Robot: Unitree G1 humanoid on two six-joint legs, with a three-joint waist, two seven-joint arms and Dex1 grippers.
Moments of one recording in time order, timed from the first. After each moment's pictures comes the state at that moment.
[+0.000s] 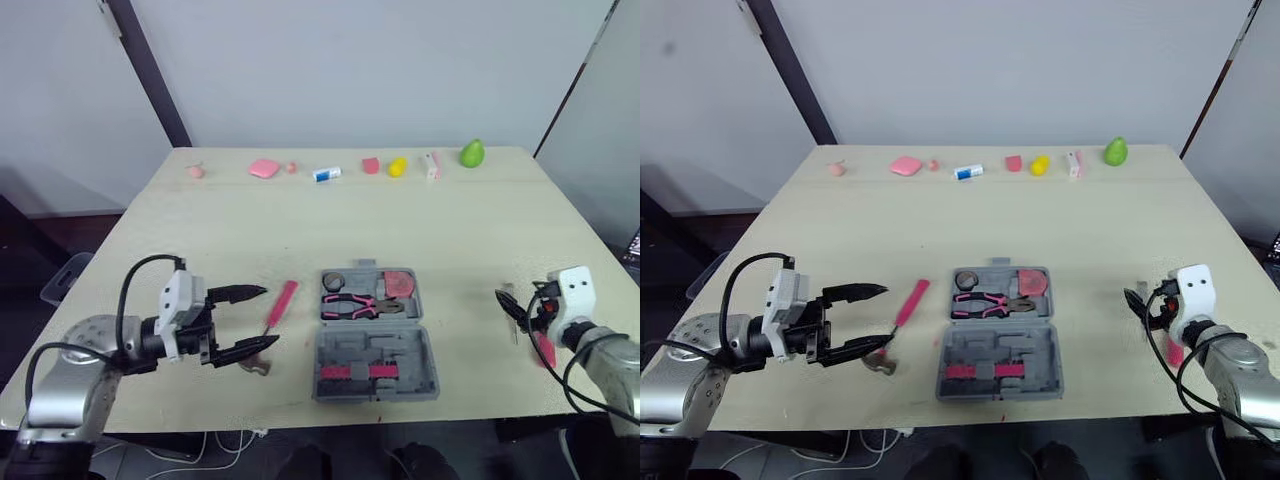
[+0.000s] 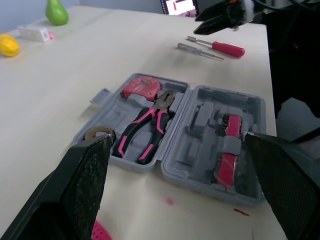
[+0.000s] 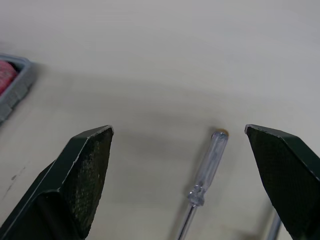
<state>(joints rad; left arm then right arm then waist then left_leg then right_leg) -0.03 0.81 0.22 -0.16 -0.56 0.21 -1.28 -0.11 -0.55 -0.25 -0.03 0.33 0.50 0.45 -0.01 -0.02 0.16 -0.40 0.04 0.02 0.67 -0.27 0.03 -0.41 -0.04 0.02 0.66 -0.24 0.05</state>
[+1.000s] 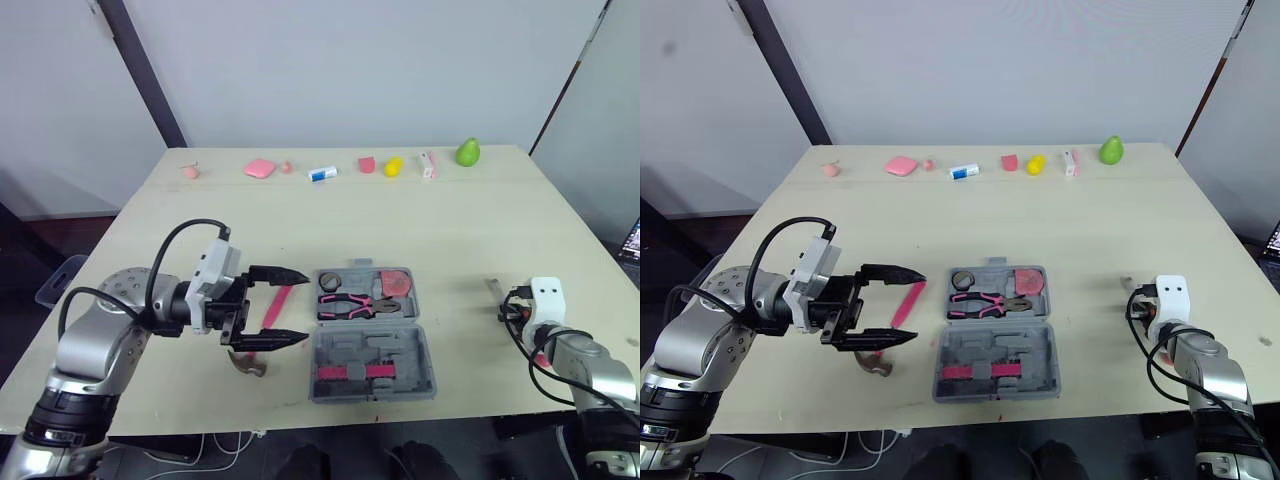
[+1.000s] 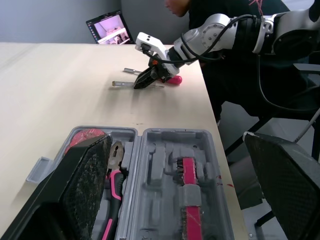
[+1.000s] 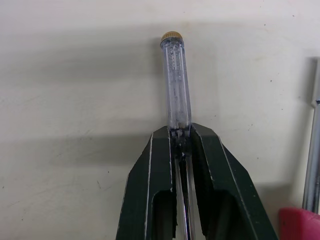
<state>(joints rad) -0.27 0.84 0.11 -0.24 -0.63 0.36 -1.40 -0.23 -0.45 -0.22 0.16 0.26 0.62 0.30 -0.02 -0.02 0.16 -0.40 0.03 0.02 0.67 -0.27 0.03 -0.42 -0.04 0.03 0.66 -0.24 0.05</state>
